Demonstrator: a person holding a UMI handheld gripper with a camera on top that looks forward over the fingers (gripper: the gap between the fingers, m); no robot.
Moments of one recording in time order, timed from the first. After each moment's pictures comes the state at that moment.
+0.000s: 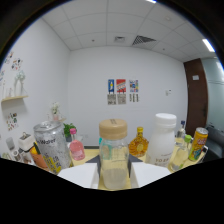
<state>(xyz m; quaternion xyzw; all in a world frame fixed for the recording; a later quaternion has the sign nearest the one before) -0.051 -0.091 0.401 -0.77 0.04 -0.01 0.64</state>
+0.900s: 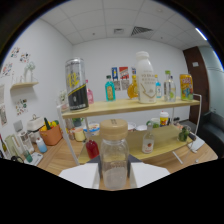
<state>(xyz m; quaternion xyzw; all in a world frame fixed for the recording) -0.073 -0.220 0.252 -0.79 0.04 0.04 0.61</state>
